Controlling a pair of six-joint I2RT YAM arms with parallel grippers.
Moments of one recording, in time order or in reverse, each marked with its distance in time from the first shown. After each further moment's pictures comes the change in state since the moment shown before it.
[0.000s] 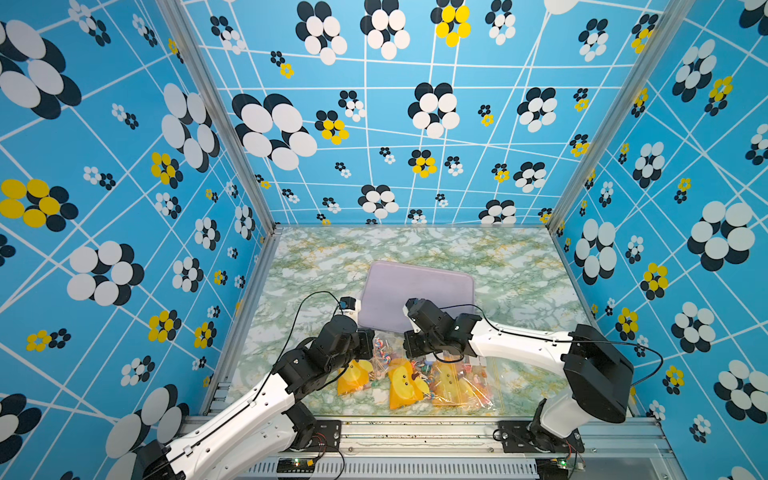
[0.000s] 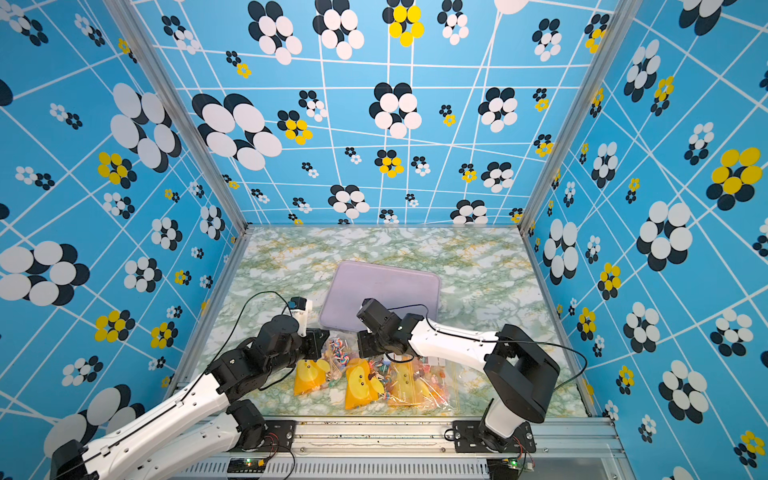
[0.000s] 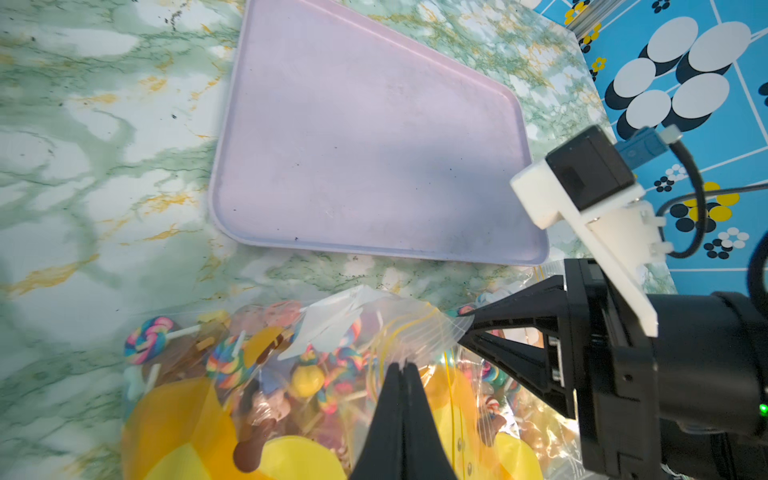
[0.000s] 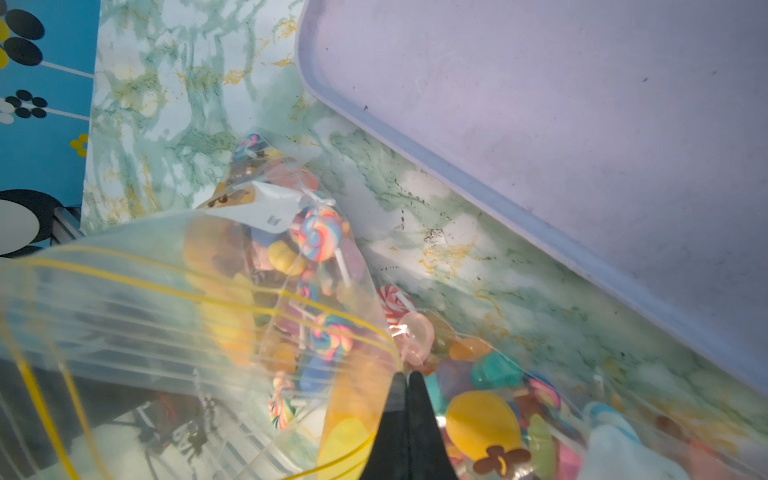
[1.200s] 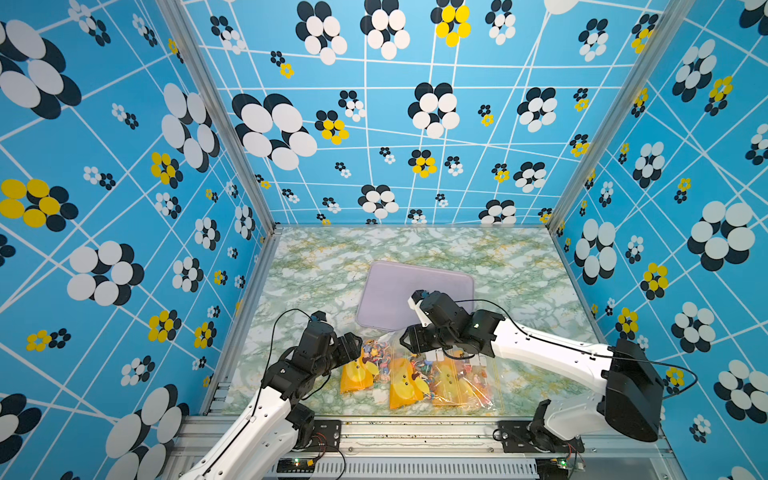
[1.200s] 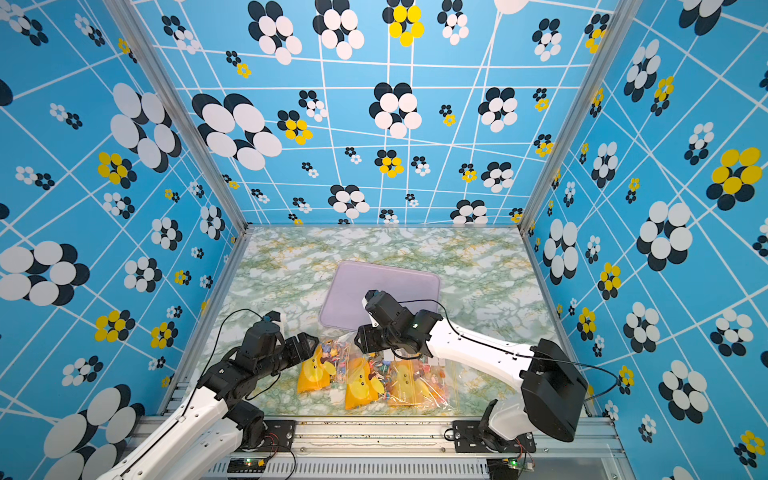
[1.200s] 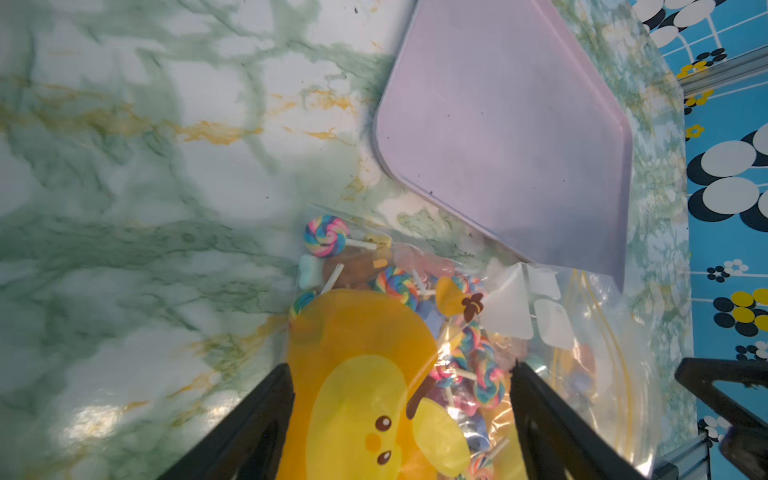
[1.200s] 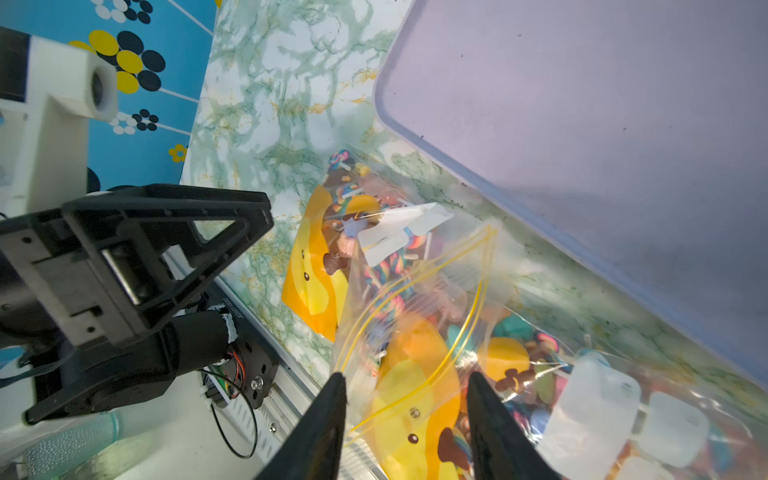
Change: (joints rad) left arm 0.294 -0.106 -0.185 -0.090 0.163 -0.128; right arm -0.008 -0.140 0.019 -0.055 -0.065 -0.007
